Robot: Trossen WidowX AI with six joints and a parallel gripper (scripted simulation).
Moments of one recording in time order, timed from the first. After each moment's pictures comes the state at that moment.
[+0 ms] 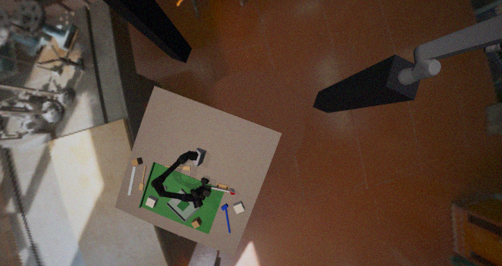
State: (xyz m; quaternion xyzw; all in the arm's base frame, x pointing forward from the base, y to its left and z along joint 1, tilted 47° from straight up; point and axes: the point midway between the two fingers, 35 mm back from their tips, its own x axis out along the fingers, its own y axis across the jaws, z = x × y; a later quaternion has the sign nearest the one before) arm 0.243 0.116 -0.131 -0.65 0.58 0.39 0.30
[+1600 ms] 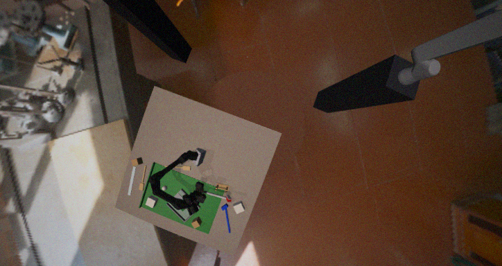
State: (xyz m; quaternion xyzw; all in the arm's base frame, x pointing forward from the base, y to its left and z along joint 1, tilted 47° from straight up) arm 0.239 0.174 -0.056 -0.63 0.60 0.37 0.32
